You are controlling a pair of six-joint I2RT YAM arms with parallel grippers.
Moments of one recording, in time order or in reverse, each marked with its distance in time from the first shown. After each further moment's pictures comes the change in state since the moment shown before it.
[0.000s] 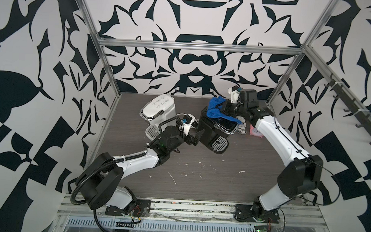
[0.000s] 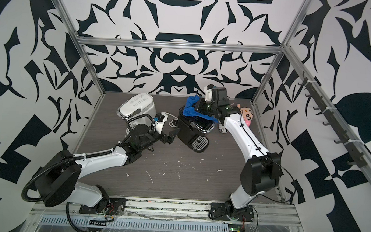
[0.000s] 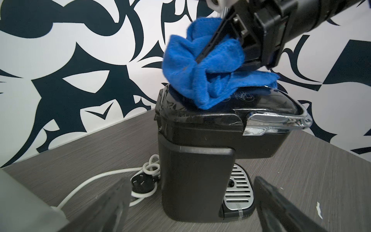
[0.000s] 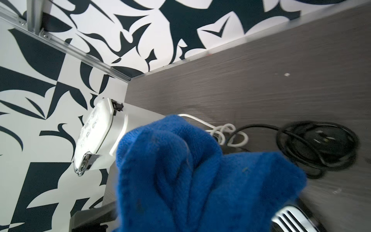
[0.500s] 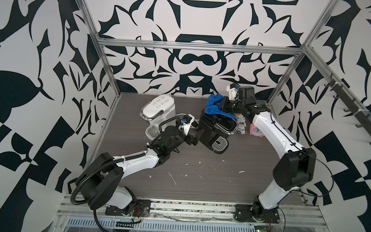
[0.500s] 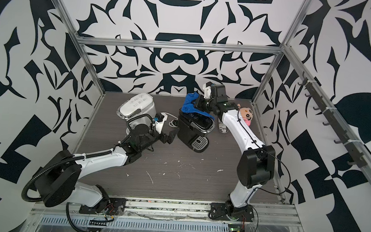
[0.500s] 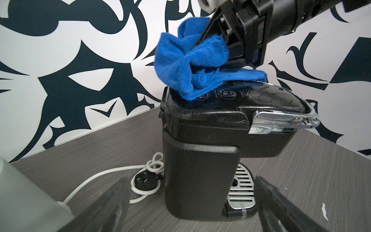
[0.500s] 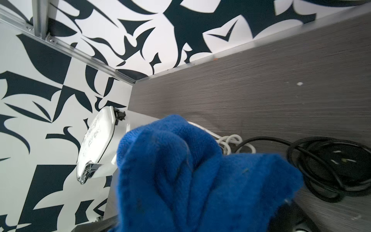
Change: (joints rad) left arm 0.000 0.000 0.000 -0.006 -0.020 -0.002; right arm -0.076 0.039 0.017 0.024 -0.042 0.006
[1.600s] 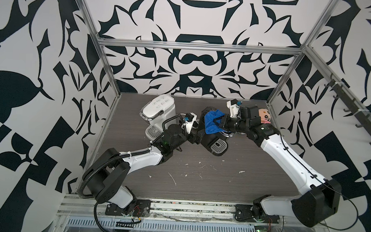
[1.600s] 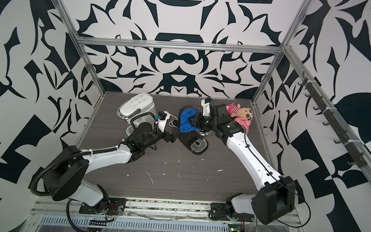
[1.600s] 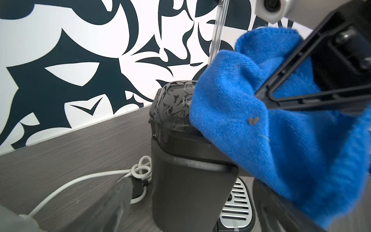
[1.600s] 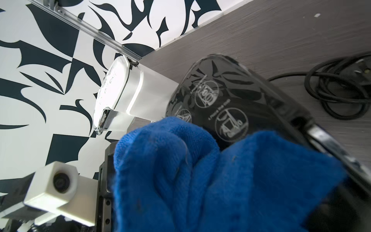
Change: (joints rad) left arm 0.000 0.076 0.048 0.030 0.046 -0.065; right arm 0.146 -0.339 -0.338 0.006 0.056 0.107
